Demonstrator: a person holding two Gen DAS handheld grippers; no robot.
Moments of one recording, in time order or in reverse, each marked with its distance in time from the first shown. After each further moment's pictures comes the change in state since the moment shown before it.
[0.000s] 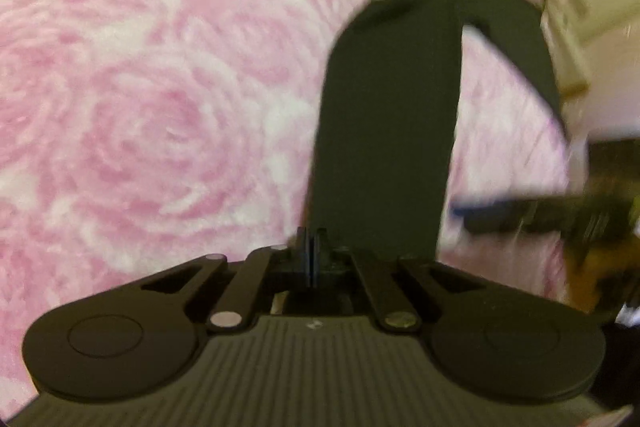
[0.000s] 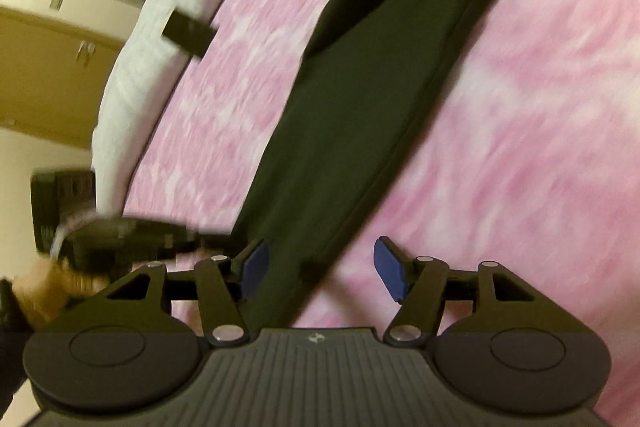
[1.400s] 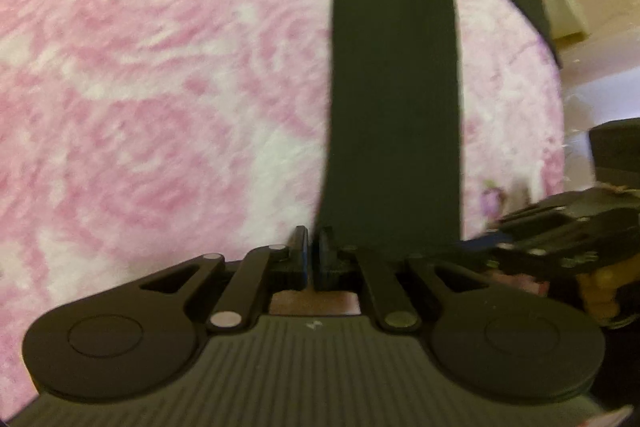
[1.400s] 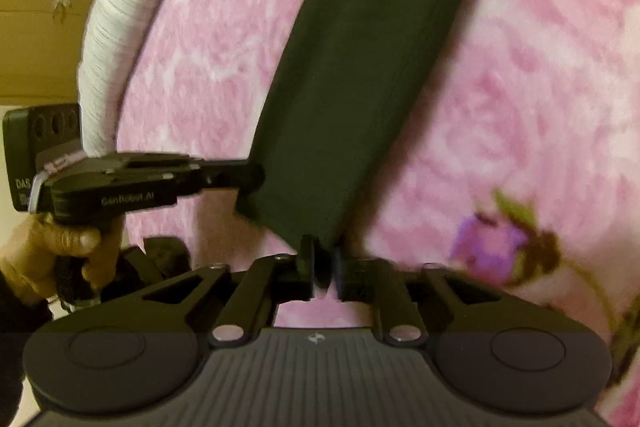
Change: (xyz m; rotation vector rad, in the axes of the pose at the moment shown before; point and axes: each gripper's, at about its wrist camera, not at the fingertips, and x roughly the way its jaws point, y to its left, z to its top) left arm -0.006 -0.018 -0.084 0.055 0.165 0.026; right arm 0.011 0.033 -0.103 0.091 0.204 -0.034
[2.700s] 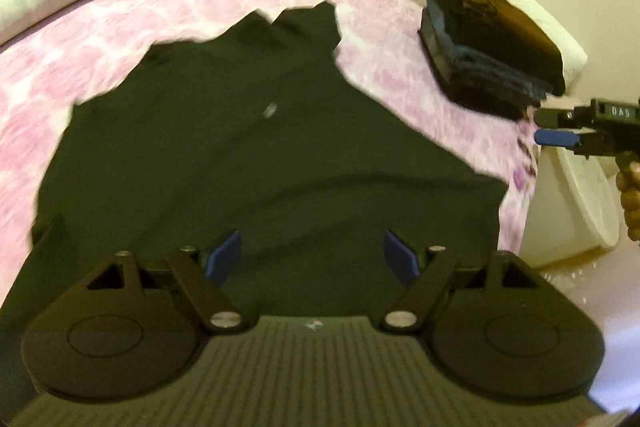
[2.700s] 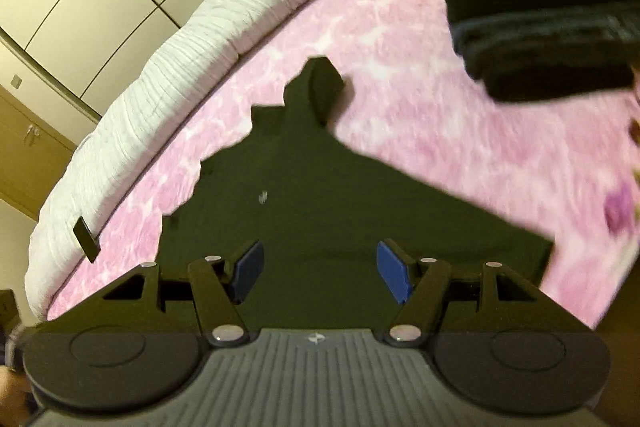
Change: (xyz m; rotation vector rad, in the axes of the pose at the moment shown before) left arm 0.097 -0.419 0.431 -0.127 -0.510 0.174; right arm -0.600 -0.295 0.446 -0.219 -0.484 -0.208
